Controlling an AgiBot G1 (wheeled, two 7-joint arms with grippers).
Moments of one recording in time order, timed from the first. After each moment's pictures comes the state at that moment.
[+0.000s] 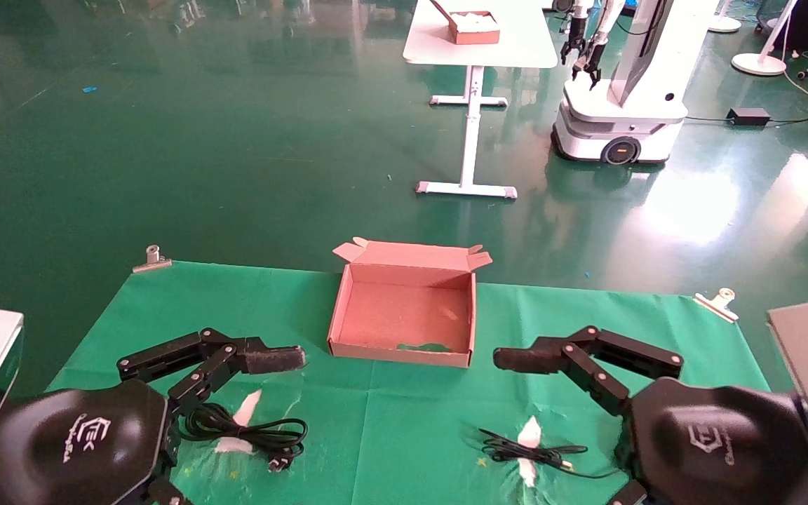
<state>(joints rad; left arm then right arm) -1.07 0.61 0.28 -1.28 0.73 1.50 -0.19 1.08 -0.61 -0.28 1.28 -0.73 -1.50 0.19</state>
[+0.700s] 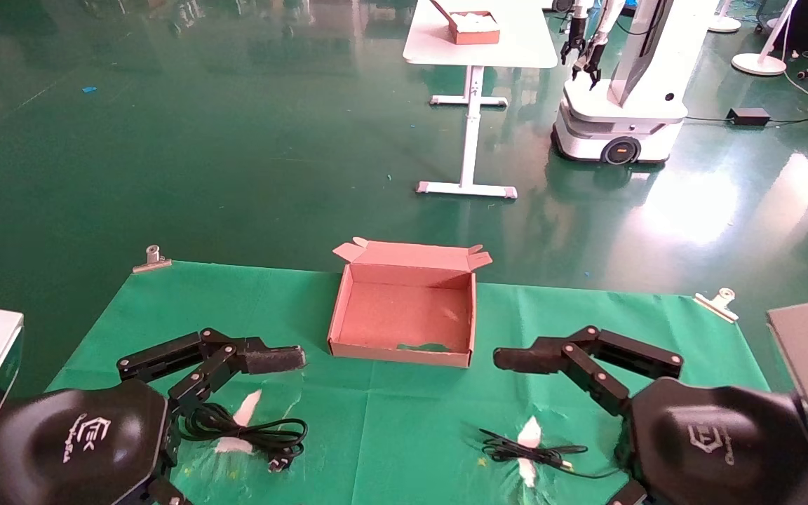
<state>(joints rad) -1.07 0.61 0.28 -1.28 0.73 1.50 -0.19 1.08 -0.61 -0.28 1.28 -0.73 -1.50 0.19</state>
